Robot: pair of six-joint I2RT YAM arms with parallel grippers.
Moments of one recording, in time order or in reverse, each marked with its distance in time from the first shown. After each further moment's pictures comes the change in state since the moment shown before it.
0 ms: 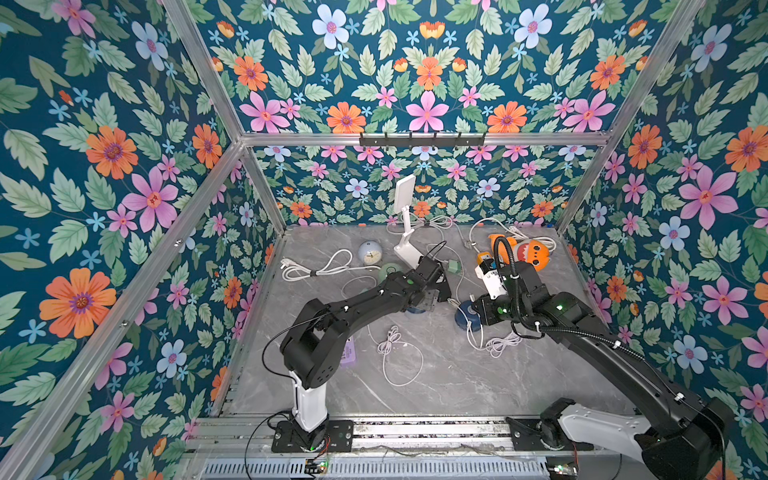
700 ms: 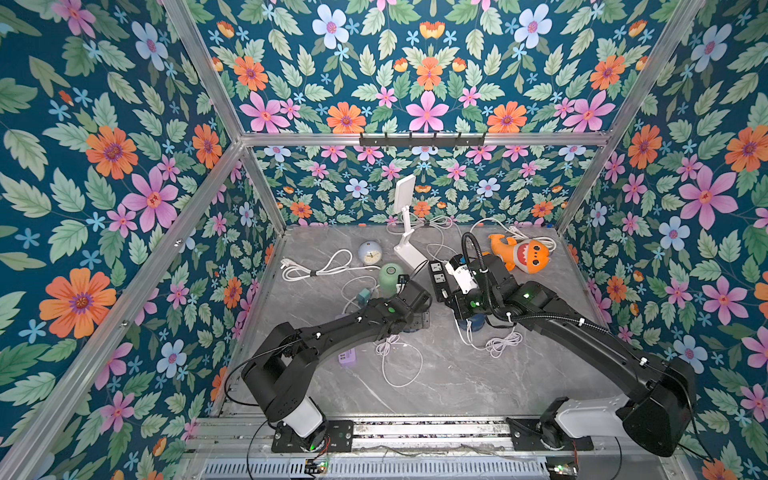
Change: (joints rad) left arm -0.047 -0.227 -0.306 0.154 0.041 -0.282; right arm 0.121 0.168 0.096 0.103 0.011 0.005
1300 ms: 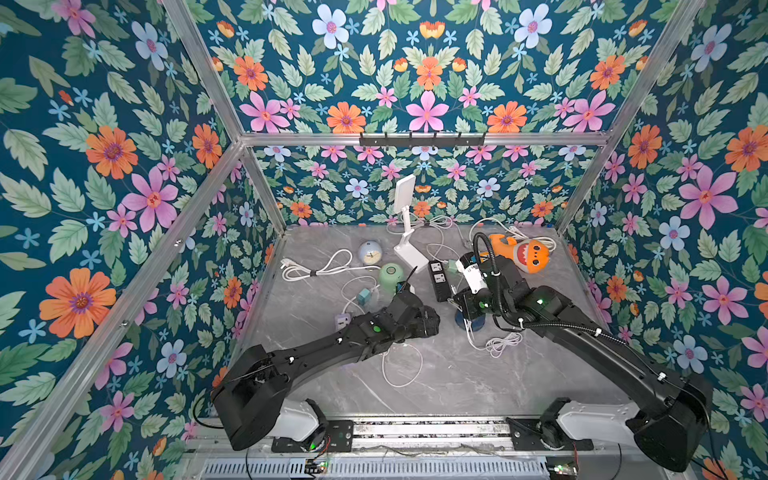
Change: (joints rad) left arm -0.053 -0.191 -0.181 0.246 0.207 -0.183; right arm -0.011 -0.075 -0.023 -0.009 0.070 -0.013
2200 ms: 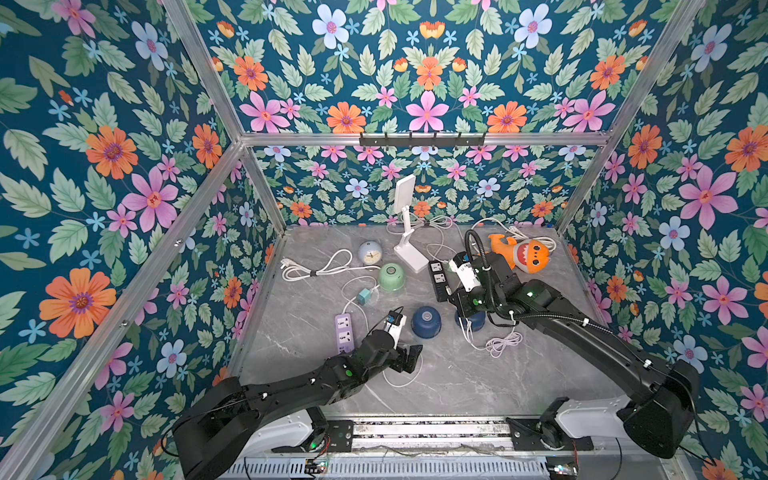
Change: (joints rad) left arm -0.053 -0.251 -0.512 0.458 -0.118 0.521; right arm 0.000 0.105 0.063 -0.029 -0.055 0.005
